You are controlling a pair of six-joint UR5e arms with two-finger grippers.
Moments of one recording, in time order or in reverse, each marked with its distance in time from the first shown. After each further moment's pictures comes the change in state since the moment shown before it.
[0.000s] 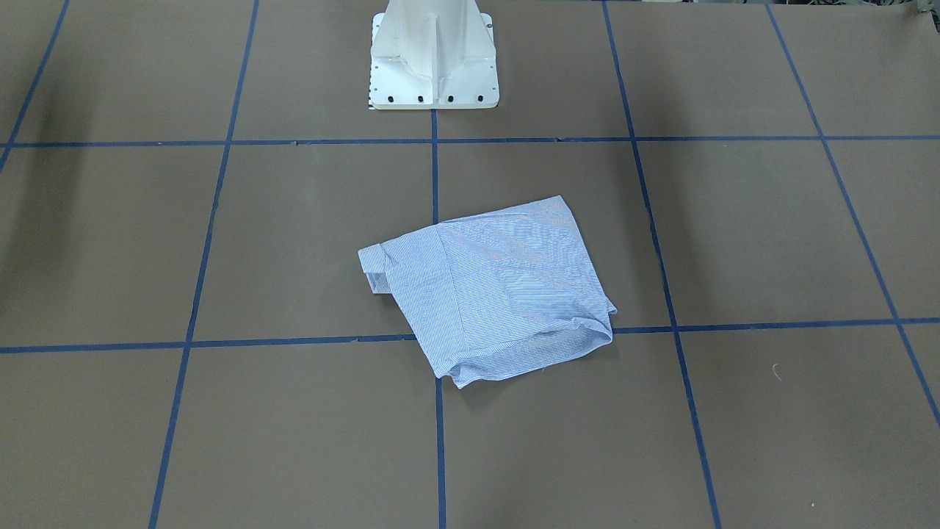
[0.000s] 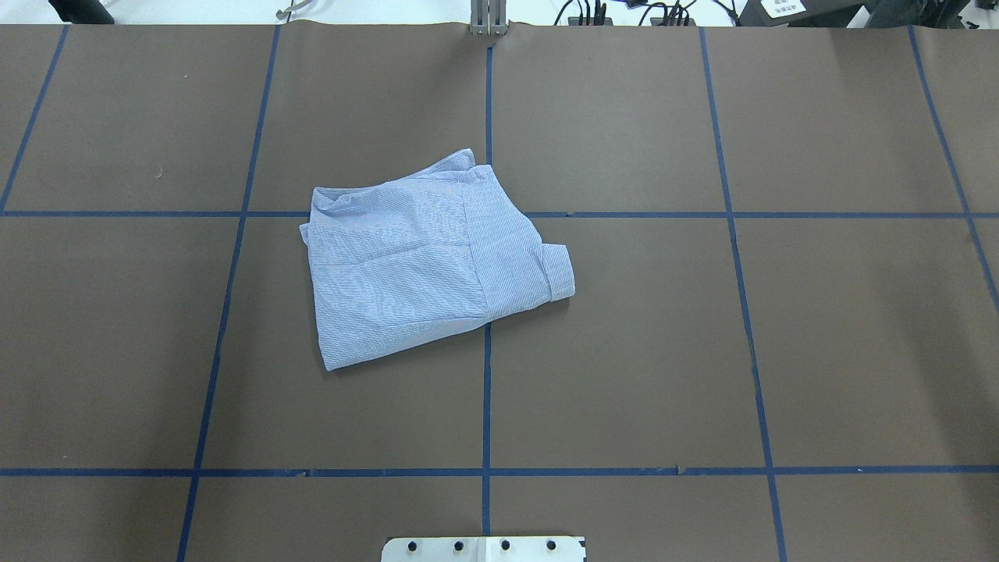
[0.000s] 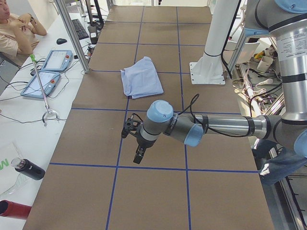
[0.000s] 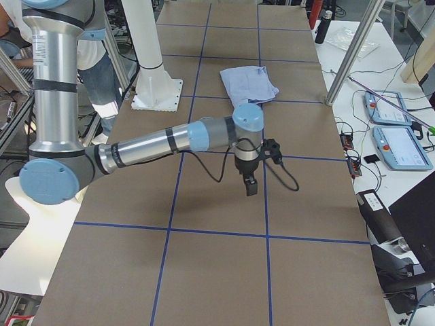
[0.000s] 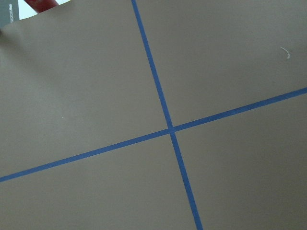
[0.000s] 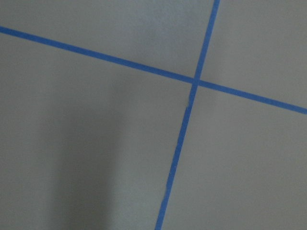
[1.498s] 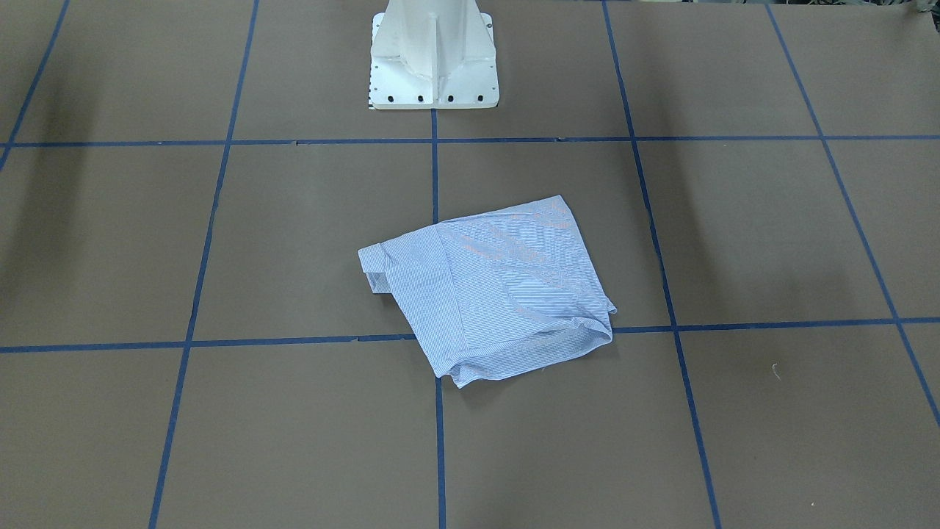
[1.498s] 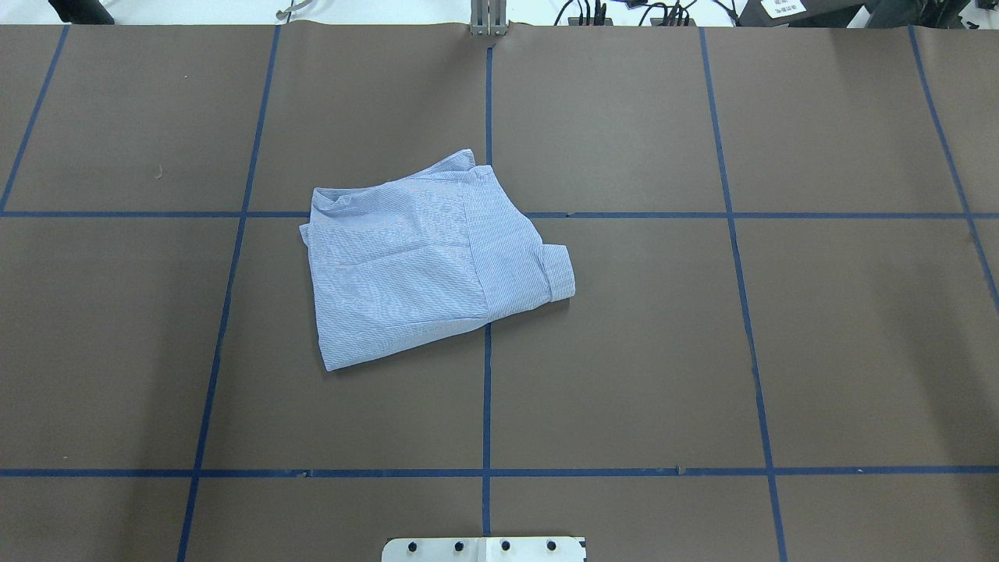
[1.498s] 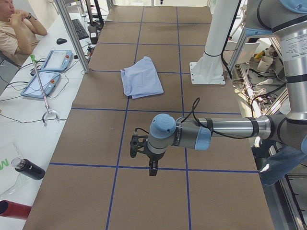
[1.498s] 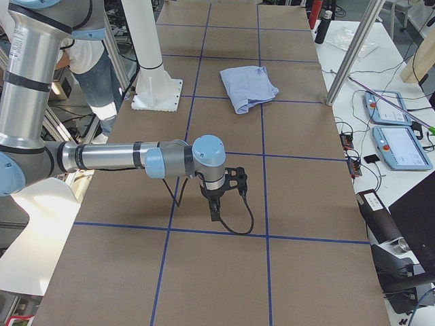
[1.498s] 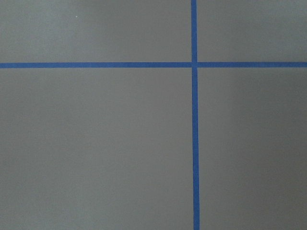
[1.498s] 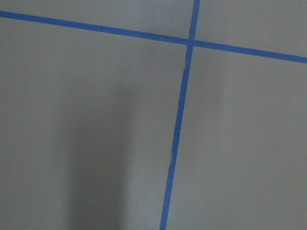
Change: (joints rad) left arm -0.044 0.027 0.004 0.218 -0.042 0.002; right arm 0.017 -0.009 0.061 -0.112 0.065 0.031
